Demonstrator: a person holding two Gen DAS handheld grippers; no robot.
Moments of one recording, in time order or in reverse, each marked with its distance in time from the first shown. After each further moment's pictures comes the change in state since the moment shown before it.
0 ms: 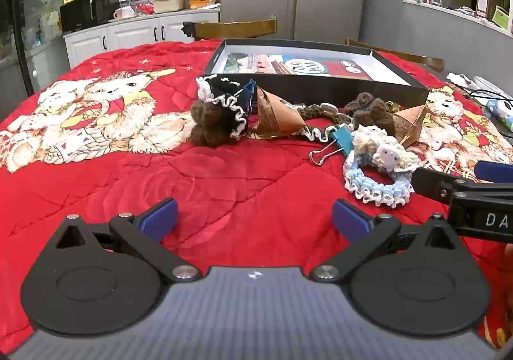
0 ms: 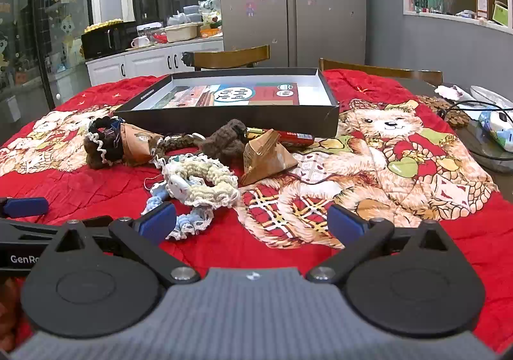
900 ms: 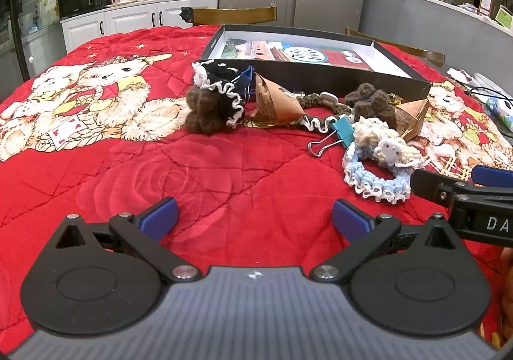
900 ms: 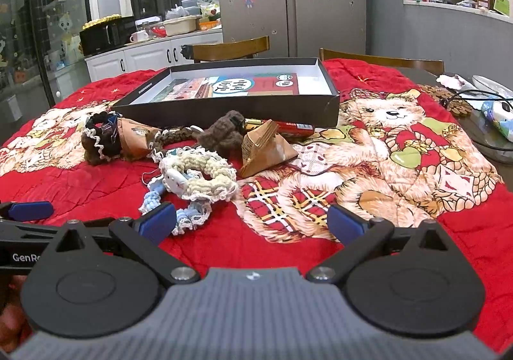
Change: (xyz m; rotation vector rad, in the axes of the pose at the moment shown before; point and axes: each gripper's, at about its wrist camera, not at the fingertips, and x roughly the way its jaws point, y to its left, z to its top) left arm 0.009 0.000 0.002 -0.018 0.054 -0.013; right arm 0.005 -0.003 0.000 0.016 0.033 0.007
